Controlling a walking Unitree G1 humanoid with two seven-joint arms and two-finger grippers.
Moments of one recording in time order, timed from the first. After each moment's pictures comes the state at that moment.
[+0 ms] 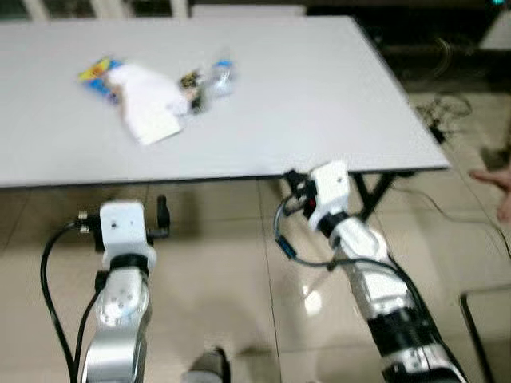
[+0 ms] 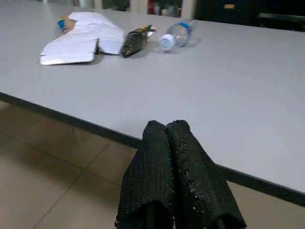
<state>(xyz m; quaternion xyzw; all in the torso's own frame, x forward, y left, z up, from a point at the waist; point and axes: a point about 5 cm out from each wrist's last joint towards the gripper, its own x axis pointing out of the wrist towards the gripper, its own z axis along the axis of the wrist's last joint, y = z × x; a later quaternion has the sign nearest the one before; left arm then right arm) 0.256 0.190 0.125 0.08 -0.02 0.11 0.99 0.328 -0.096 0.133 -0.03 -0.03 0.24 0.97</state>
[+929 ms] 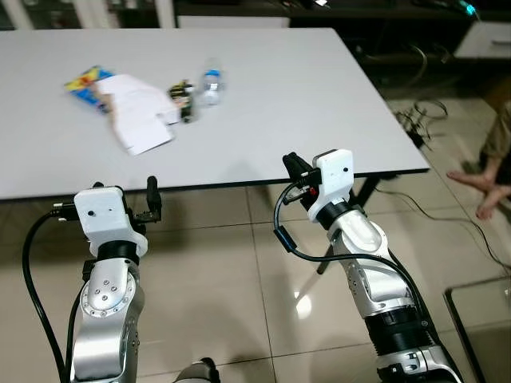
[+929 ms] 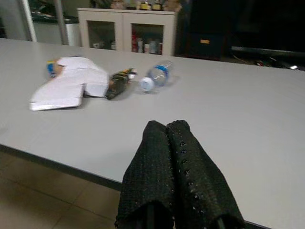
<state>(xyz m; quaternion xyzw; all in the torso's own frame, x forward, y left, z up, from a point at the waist) 0.258 0.192 0.151 0.02 -0.06 0.10 0.99 0.326 -0.093 0.155 -0.01 -0.08 0.23 0.97</state>
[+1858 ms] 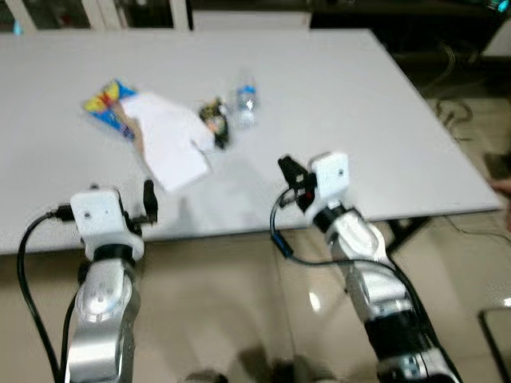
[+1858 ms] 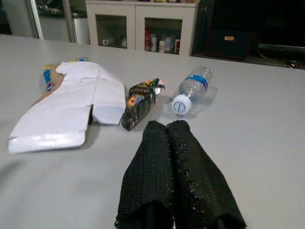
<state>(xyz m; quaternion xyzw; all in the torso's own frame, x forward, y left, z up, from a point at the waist) 0.255 0.195 0.151 0.02 -0.05 0.10 0.99 0.321 -0.087 0.155 -0.01 -0.08 0.25 0.96</state>
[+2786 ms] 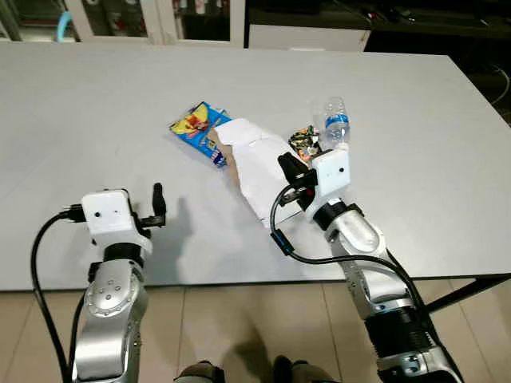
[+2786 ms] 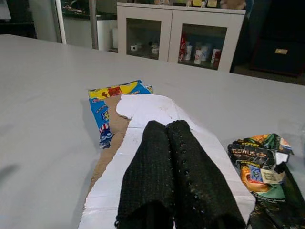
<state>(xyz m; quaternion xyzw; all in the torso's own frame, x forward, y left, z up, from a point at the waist) 0.259 0.188 0.143 0.00 -0.03 0.09 1.00 0.323 -0.090 0.158 -0.02 -0.08 0.25 0.97</state>
